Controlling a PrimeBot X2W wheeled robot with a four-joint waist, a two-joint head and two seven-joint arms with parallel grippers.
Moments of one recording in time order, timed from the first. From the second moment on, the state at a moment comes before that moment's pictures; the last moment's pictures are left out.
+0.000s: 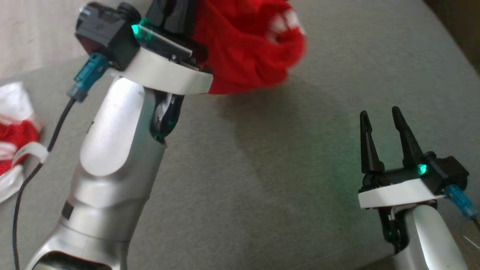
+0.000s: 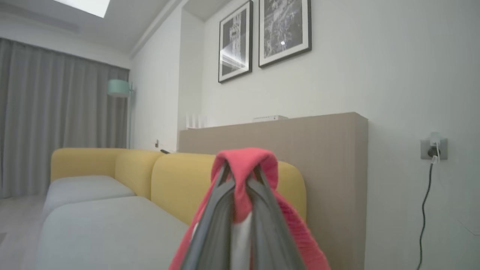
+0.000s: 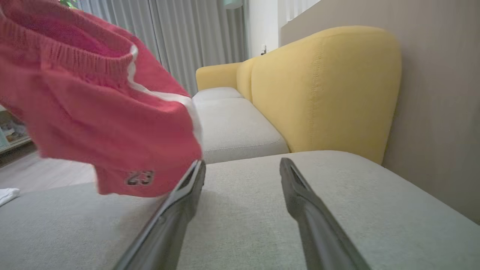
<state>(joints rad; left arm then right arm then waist) -0.81 0.05 -0.36 0.22 -0.34 -0.12 -0.14 -0.15 -0.05 0.06 0.18 0.13 0.13 -0.26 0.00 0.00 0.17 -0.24</state>
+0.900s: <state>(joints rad) -0.06 0.05 -0.21 0.15 -0.19 0.03 -0.25 -0.04 -0.05 0.08 0.25 0.14 0.13 -0.26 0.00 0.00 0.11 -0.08</state>
